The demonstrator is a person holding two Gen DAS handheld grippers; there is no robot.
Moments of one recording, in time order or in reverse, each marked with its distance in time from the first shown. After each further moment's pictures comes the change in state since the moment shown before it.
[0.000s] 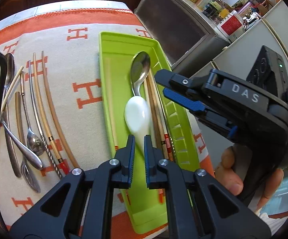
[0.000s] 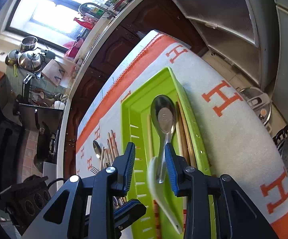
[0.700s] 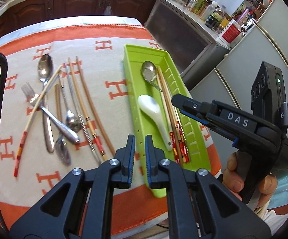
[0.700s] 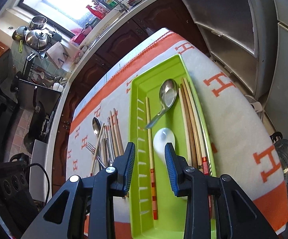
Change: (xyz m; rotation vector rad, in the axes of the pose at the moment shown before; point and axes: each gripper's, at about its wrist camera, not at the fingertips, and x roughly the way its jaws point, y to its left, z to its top) left arm -0.074 0.018 -0.046 0.007 -0.116 0.084; right arm -0.038 0.023 -0.060 -0.140 0.011 -0.053
